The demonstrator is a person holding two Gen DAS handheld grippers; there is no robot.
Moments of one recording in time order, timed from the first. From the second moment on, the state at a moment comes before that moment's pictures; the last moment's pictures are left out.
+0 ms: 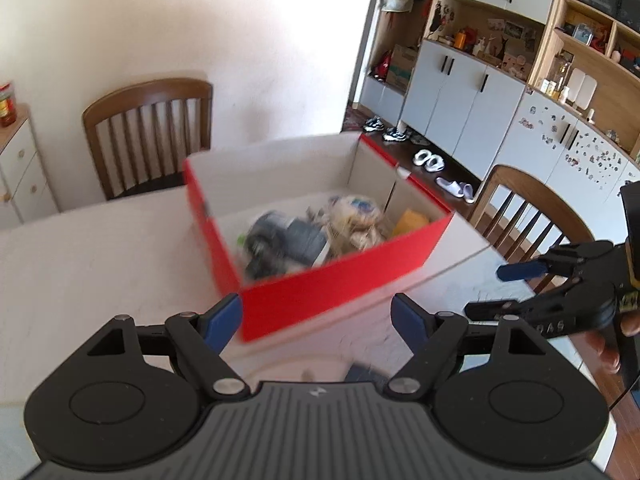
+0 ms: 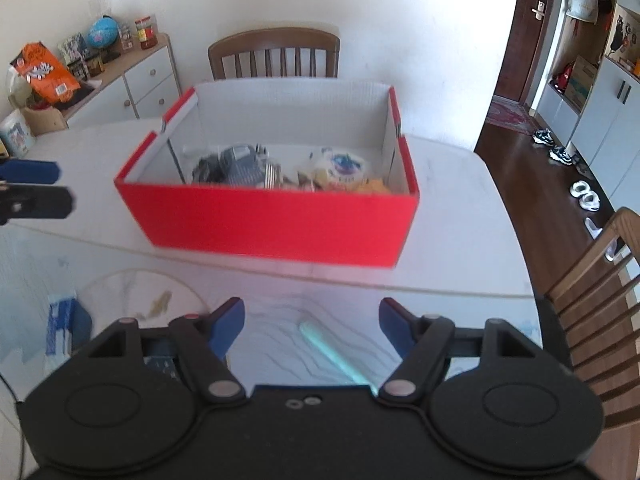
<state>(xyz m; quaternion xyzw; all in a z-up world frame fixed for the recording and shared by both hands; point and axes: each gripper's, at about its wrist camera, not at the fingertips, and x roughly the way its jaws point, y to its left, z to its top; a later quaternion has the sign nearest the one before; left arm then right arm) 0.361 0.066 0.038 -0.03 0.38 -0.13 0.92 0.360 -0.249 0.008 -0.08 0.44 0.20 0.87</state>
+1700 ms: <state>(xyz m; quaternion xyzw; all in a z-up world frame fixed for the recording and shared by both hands) 0.292 0.085 -0.106 0.02 0.43 -0.02 0.90 0.360 -0.266 -0.091 -0.07 0.44 0.16 0.88</state>
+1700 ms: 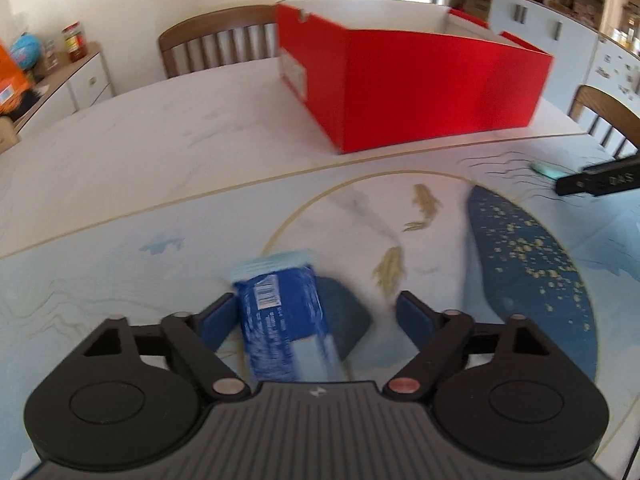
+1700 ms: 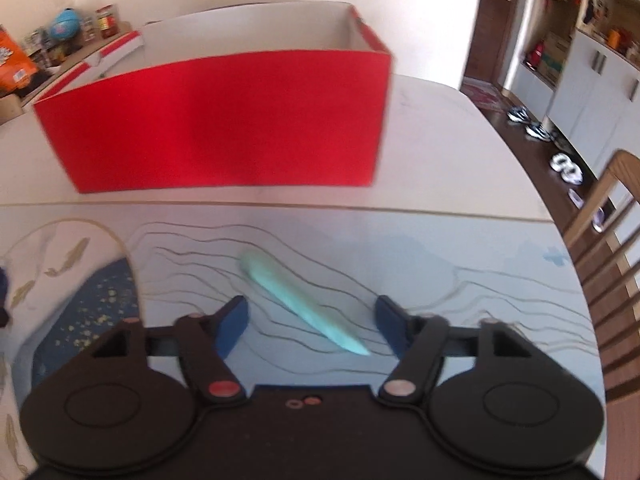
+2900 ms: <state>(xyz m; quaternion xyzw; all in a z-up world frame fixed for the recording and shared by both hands) 0.302 0.051 -0.032 -0.02 0.37 -0.09 0.92 0.318 -0.255 -0.021 -0.03 0.41 0.19 0.89</state>
